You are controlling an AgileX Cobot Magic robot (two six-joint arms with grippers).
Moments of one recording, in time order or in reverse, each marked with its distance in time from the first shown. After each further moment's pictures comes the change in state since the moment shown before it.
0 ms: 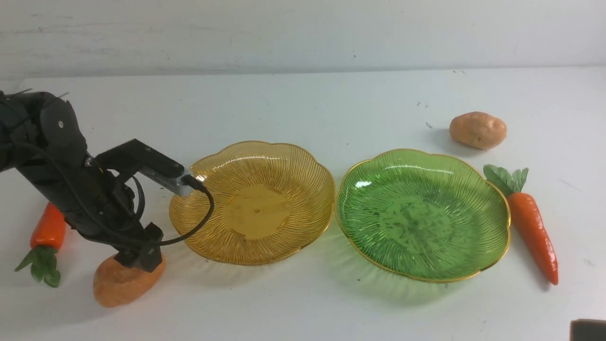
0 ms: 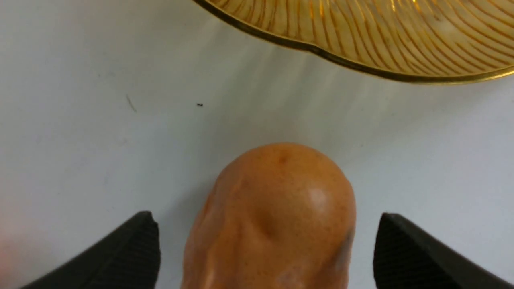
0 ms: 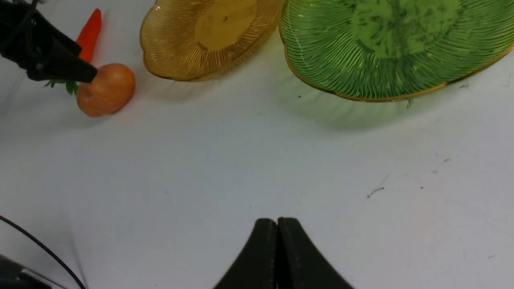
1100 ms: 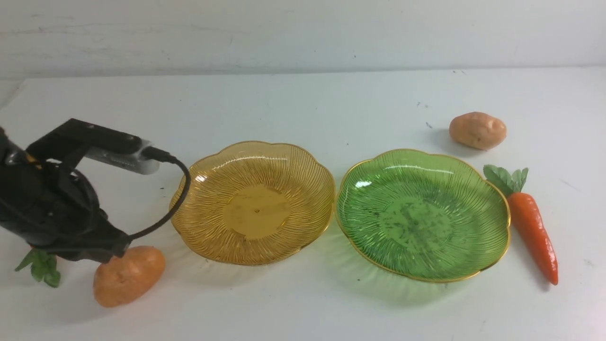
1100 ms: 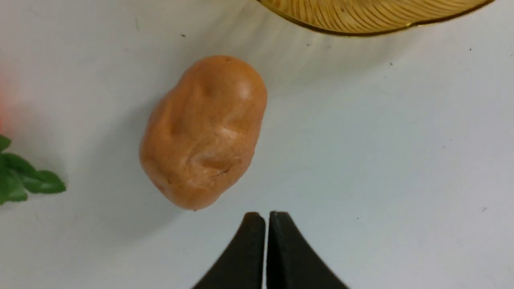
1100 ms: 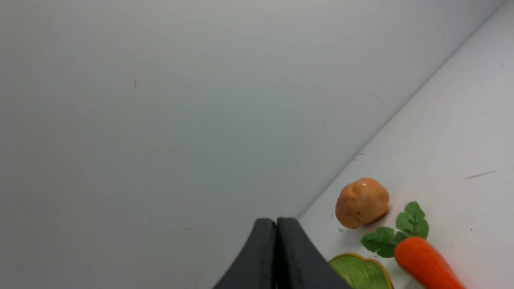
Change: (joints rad) right arm -0.110 -0.516 0.602 -0.037 -1.054 0.463; left arm 0.000 -0.362 0.111 -0.046 0.135 -0.213
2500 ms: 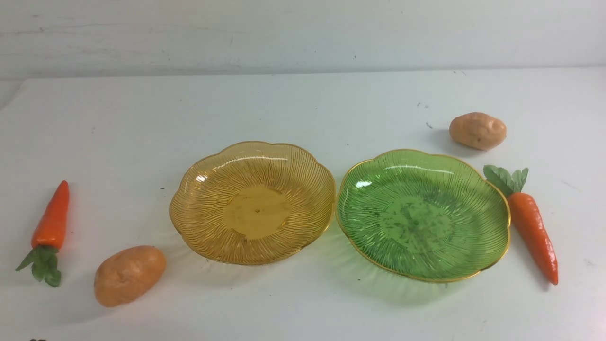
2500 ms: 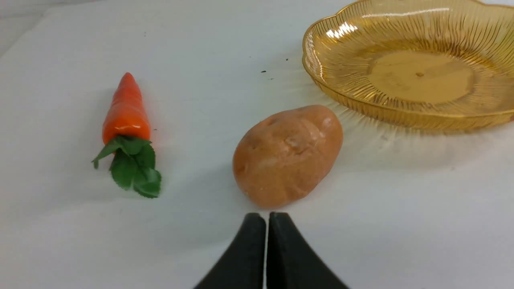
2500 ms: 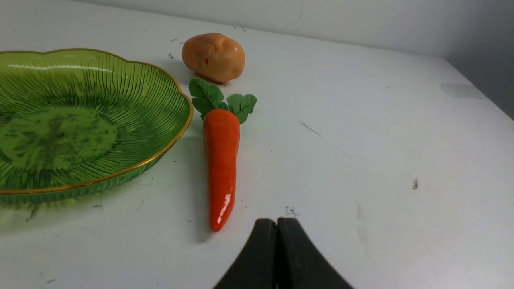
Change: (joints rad) right arm 0.000 0.000 -0.004 -0.749 0.371 -0.304; left arm 0.000 -1.340 1.015 0.091 -0.659 -0.359
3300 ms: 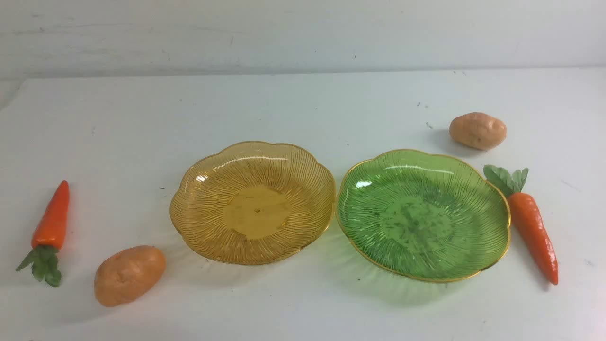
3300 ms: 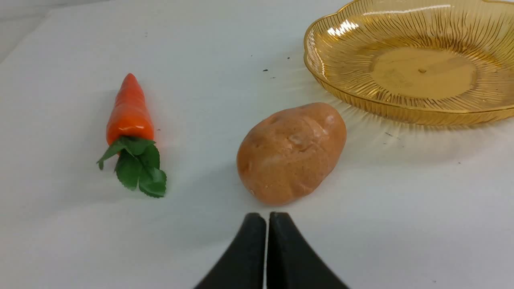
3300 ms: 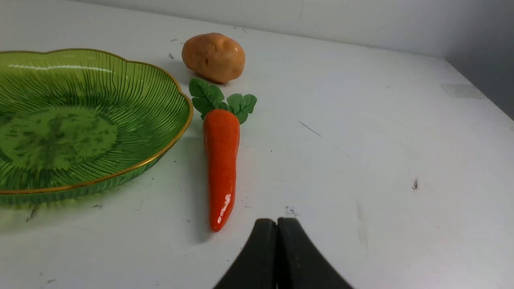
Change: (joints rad) right arm 0.000 0.000 0.000 0.000 0.000 0.000; left arm 0.000 0.000 0.000 0.078 0.034 0.050
